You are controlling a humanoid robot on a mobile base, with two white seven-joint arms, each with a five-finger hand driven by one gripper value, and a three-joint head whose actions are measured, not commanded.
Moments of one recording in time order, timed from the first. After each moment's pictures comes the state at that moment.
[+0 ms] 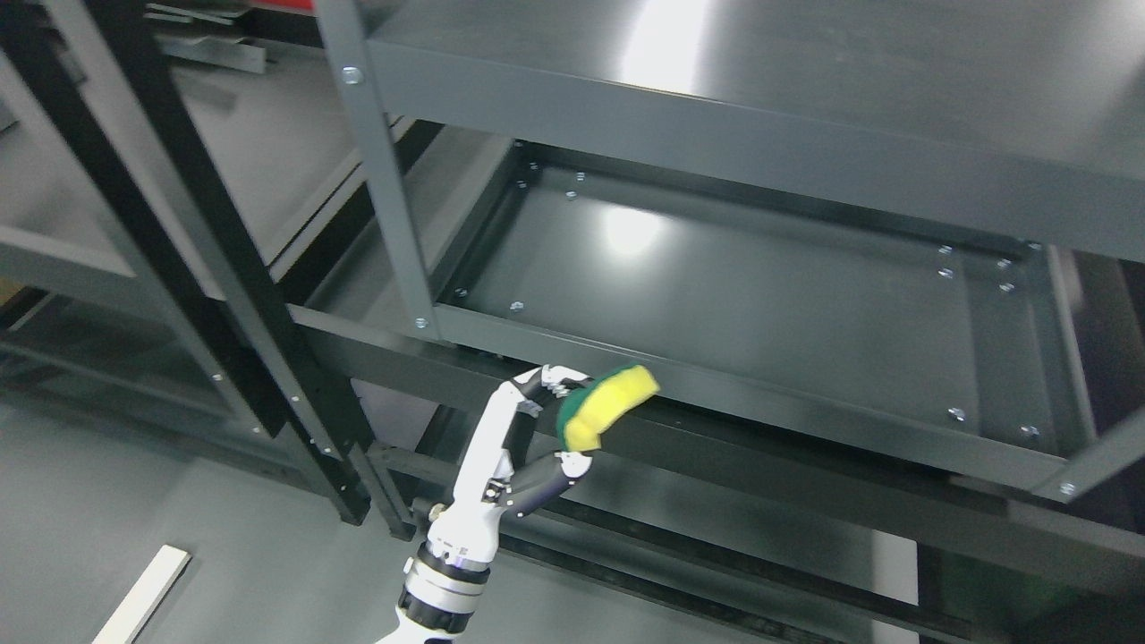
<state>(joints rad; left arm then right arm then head) -0.11 0.00 -0.44 -1.66 0.02 -0.50 -0.09 -0.07 0.00 -0.21 0.00 -0.11 0.08 -0.04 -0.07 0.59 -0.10</state>
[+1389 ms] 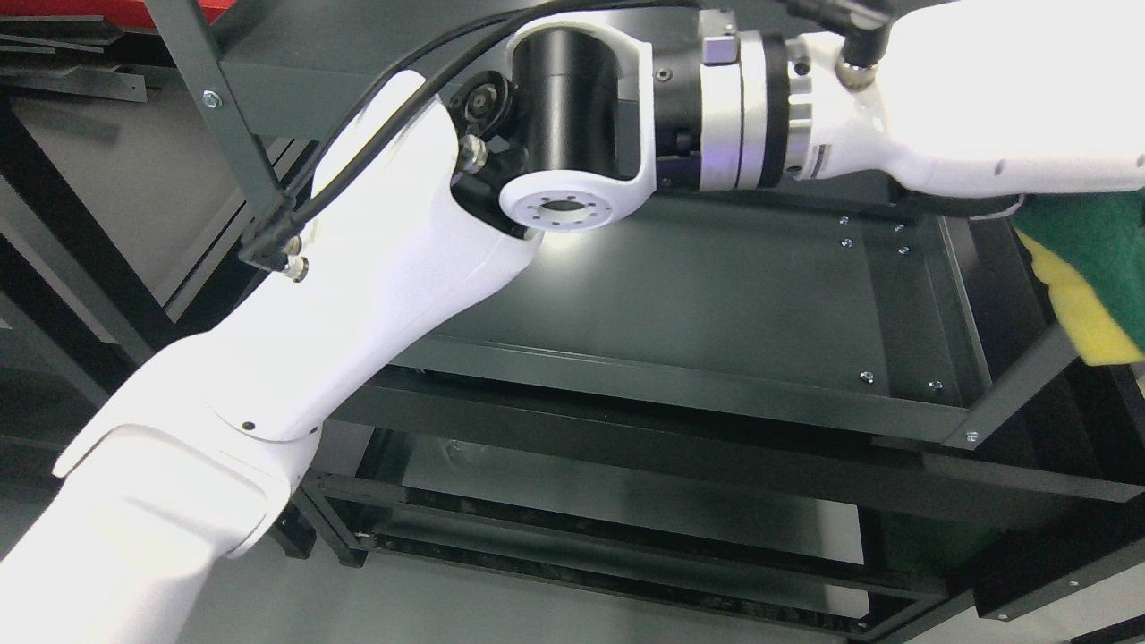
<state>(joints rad) -1.44 0.00 -0.78 -1.52 -0.63 -0.59 -0.44 -0.07 0.00 -0.21 0.00 -0.11 0.08 -0.04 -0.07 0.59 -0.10</state>
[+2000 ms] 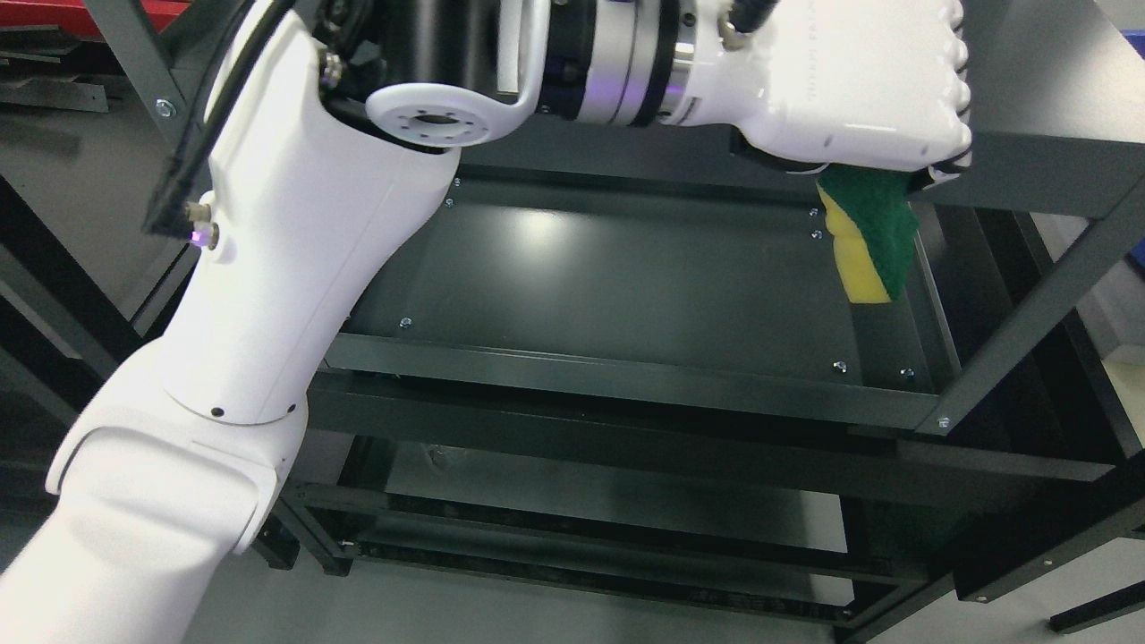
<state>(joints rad) -1.37 0.01 -0.49 -1.53 -0.60 -0.78 -0.90 -0.07 0.00 -0.21 0.00 -0.11 0.08 -0.04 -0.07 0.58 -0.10</state>
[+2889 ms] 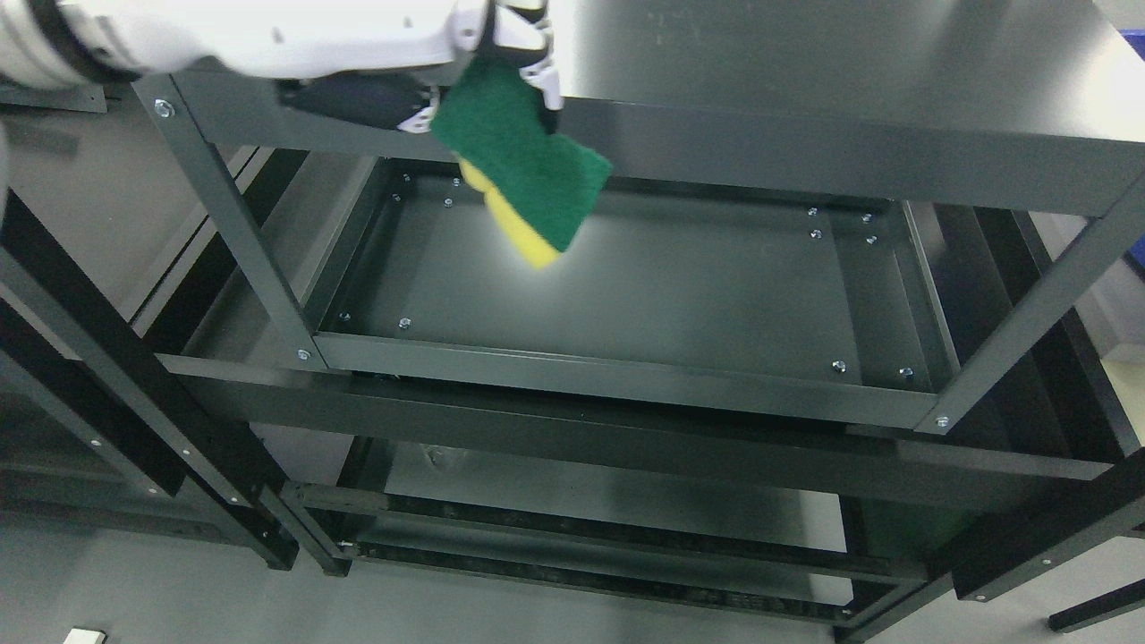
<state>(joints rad) -1.22 0.57 -0.29 -1.65 0.07 -0.79 -0.94 -0.07 0.00 -0.21 0.00 -0.11 0.08 -0.04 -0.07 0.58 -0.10</state>
